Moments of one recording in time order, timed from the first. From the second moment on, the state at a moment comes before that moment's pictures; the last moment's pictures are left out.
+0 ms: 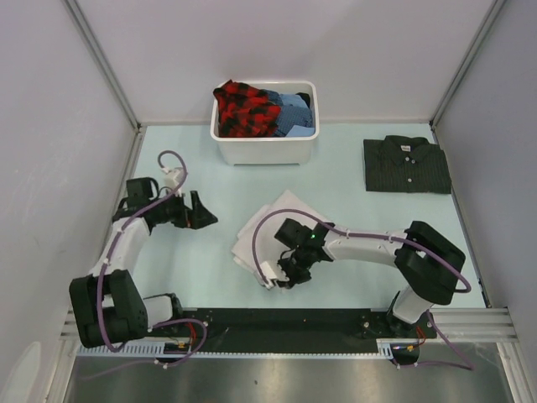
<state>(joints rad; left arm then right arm) 0.24 1.20 0.75 -0.48 0.85 0.15 1.03 1.64 0.96 -0.48 -0.57 -0.94</state>
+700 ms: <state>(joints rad) -0.18 1.71 0.70 0.00 0.96 -0.29 0.81 1.37 0.93 -0.77 -0.53 -0.93</state>
